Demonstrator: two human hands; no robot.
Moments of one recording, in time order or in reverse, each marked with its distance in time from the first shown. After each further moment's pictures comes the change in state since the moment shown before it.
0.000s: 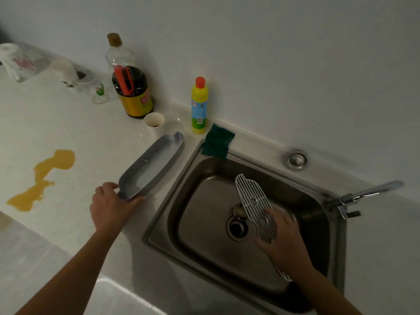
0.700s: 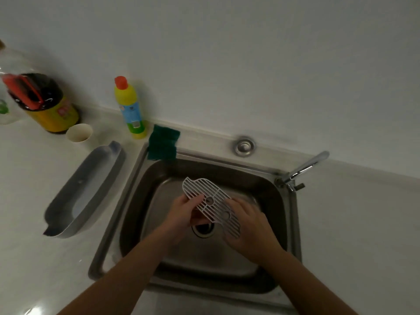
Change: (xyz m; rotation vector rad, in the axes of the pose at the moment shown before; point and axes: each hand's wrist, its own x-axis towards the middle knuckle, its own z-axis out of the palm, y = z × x) left_hand -0.129 0.230 0.086 -1.136 -1.117 -0.230; right_hand 0.000 0.020 -0.024 -0.101 -0.072 -0.078
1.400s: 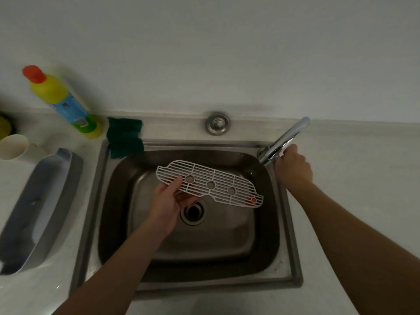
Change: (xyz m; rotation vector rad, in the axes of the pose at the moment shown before) left_hand 0.041 0.001 0.030 -0.152 0.042 -0.020; right_hand 0.062 0.163 -0.056 -0.005 0.272 0.868
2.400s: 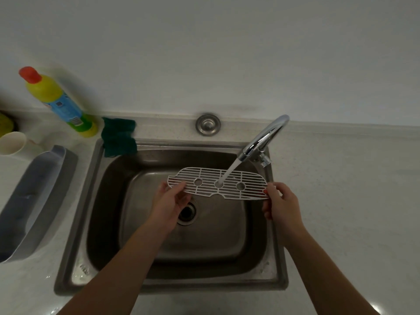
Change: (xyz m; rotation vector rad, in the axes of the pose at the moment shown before) left_hand -0.005 -0.032 0.026 0.007 0.100 -0.007; right_hand -0.099 0.050 0.000 0.951 -0.231 0.129
